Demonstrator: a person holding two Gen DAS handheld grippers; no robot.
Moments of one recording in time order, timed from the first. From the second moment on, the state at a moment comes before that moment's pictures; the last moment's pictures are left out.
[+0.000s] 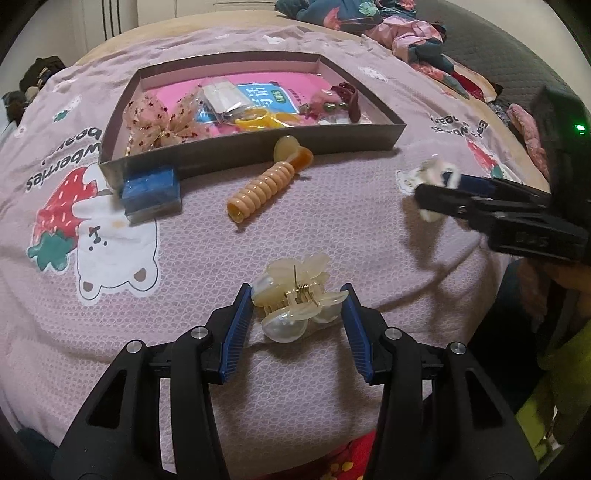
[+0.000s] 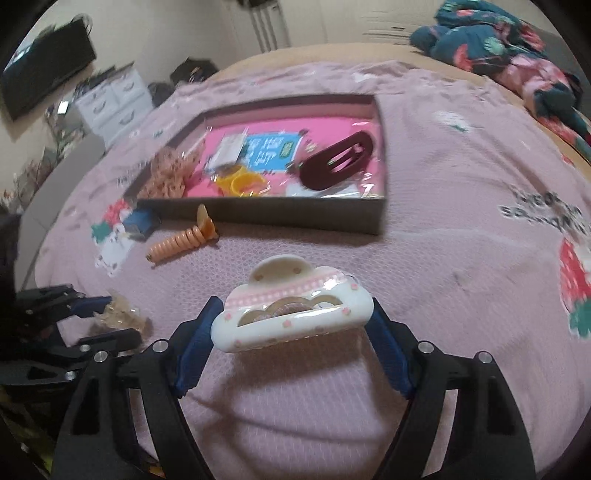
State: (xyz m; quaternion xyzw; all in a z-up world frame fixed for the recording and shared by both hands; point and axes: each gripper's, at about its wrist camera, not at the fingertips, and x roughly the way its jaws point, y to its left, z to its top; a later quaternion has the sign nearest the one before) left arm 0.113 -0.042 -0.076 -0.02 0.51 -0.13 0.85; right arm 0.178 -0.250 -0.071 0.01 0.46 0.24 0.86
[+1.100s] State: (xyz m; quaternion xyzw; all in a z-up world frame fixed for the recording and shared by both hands) left arm 0.147 0.006 0.006 -0.07 0.41 -0.11 0.90; right arm 0.168 -0.240 0.030 0.01 0.37 0.25 0.89
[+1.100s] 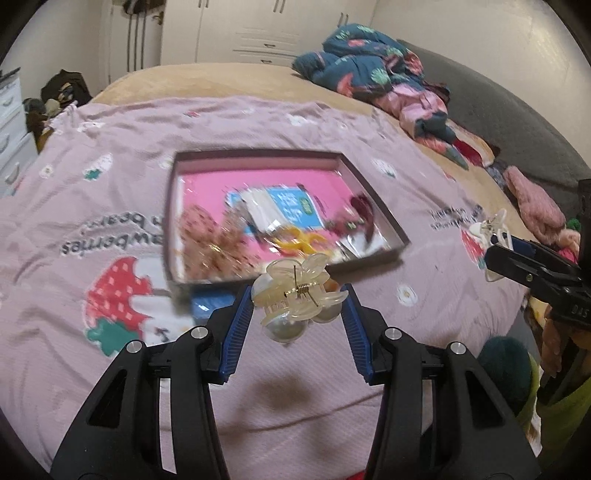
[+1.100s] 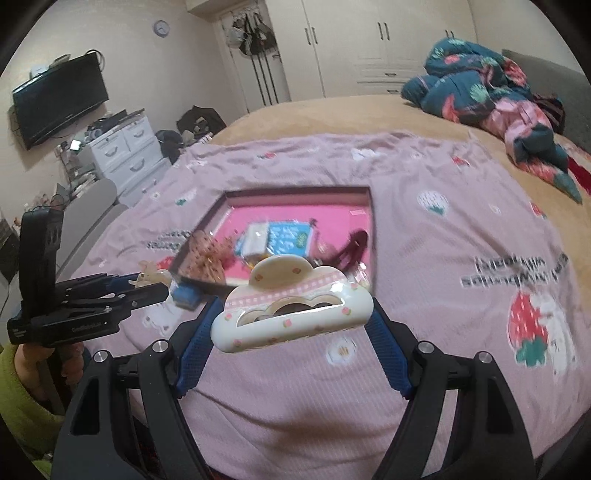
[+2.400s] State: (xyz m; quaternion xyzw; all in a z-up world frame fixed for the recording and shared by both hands) left arm 0.260 0.055 0.034 -0.06 0.39 -0.05 0.92; right arm 0.269 -0.198 0.056 0.04 0.34 0.23 0.91
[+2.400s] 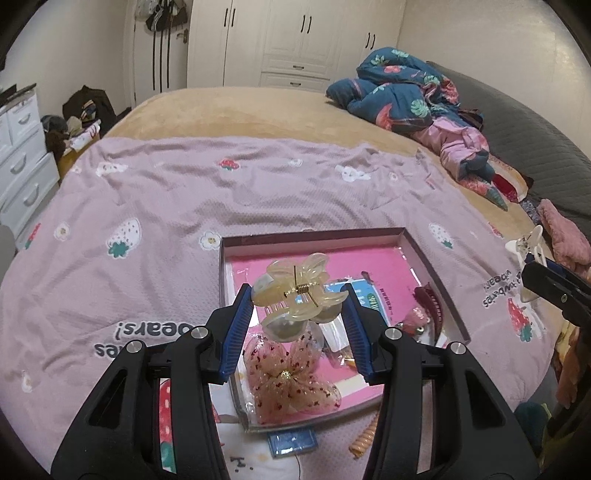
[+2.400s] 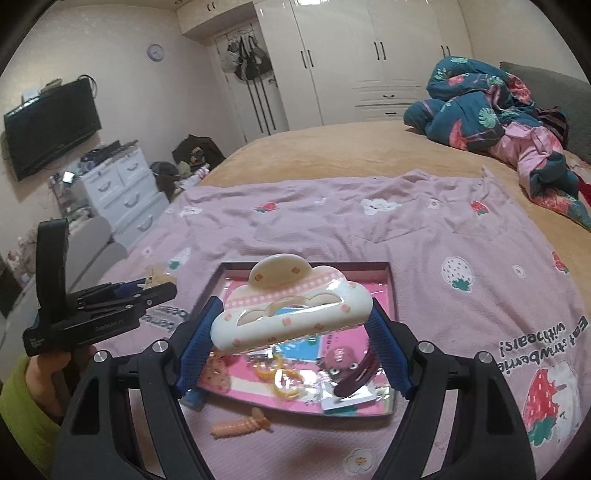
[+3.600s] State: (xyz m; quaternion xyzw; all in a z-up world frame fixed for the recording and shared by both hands) left arm 0.302 0.048 -0.051 -0.04 0.47 -0.05 0.88; right arm 0.273 -0.153 -0.044 -0.02 0.43 0.23 0.87
